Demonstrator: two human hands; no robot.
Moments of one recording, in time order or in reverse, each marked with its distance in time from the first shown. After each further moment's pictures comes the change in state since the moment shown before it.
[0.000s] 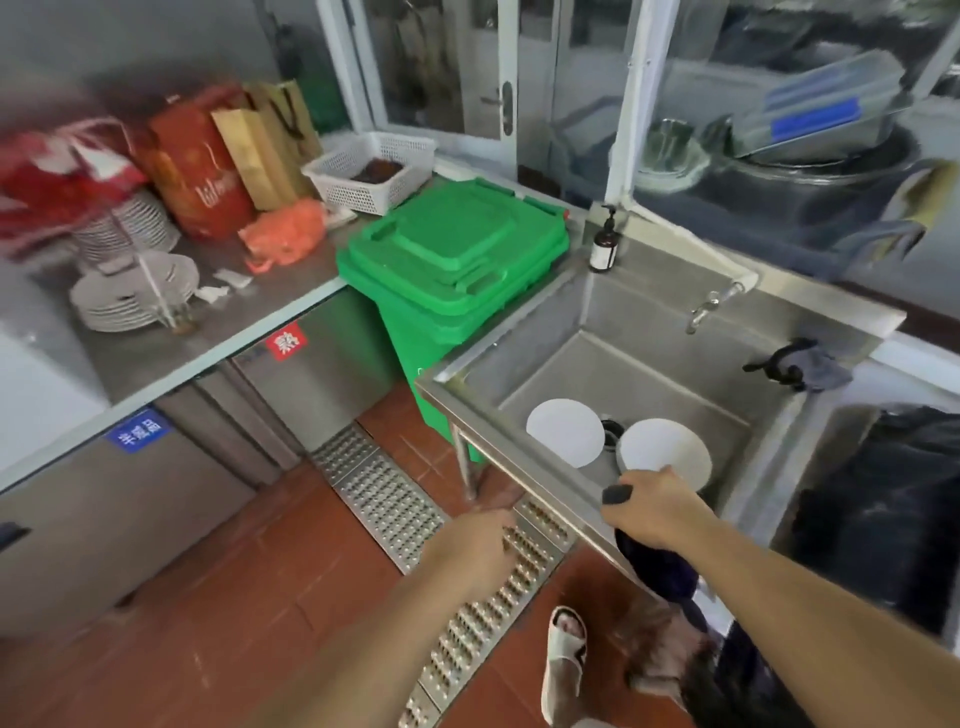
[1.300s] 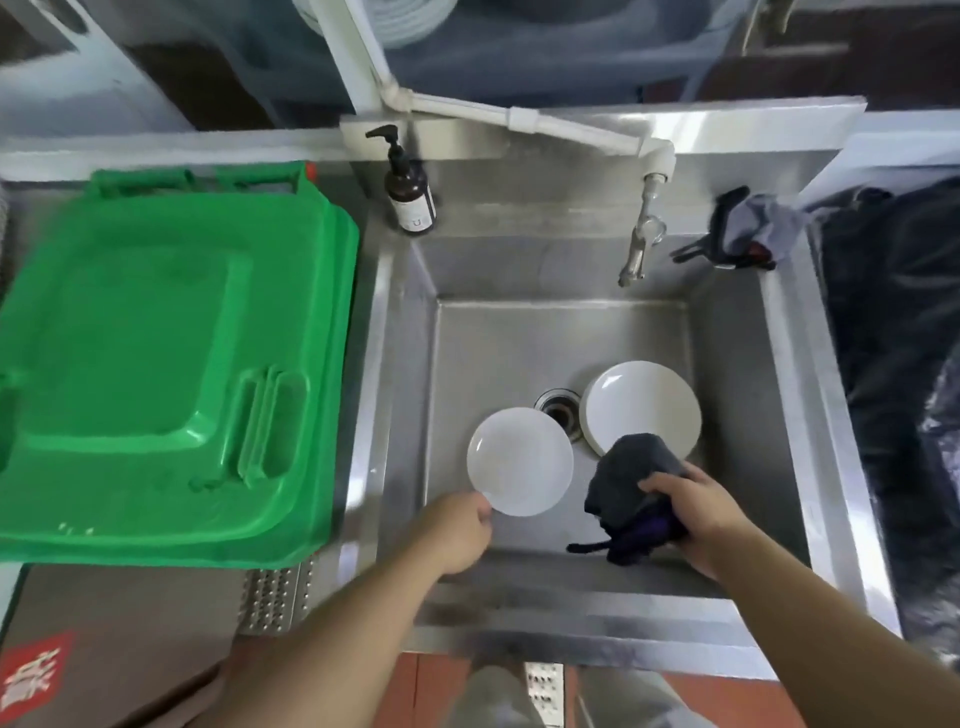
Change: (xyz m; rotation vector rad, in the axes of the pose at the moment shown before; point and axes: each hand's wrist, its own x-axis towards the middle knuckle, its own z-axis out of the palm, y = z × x) left_hand 0.463 0.000 -0.088 0.313 -0.542 0.230; right_hand 0.273 0.021 -0.005 1.681 0.312 0.847
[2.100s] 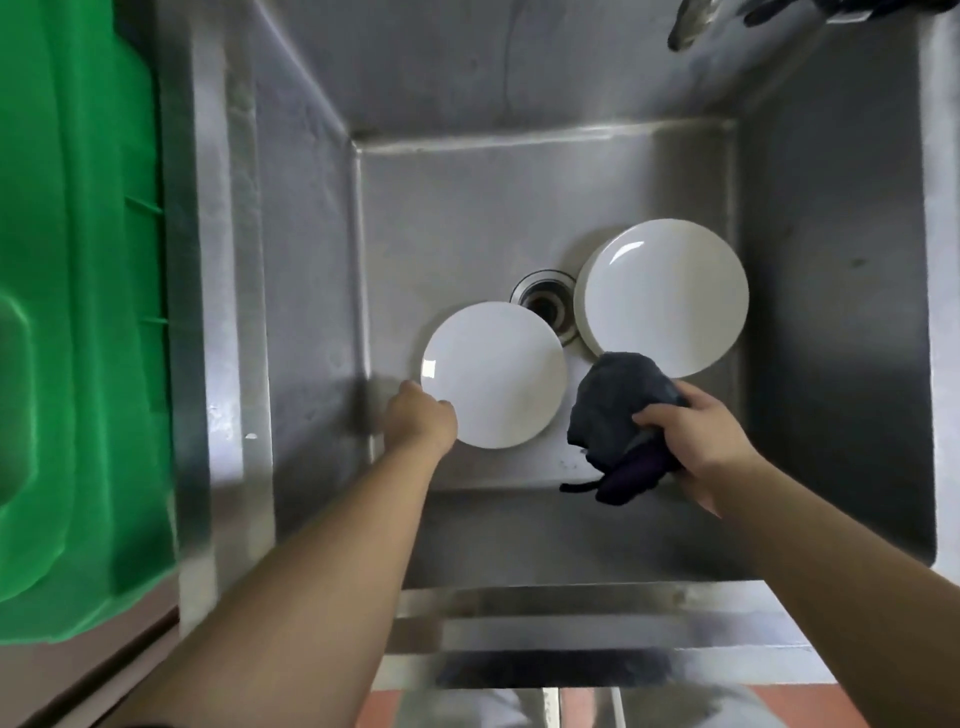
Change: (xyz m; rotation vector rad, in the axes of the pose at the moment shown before) left_hand 0.198 -0.033 0.084 -0.304 0.217 -0.440; right_hand 0.134 0.067 0.006 -0.122 0.049 0.087
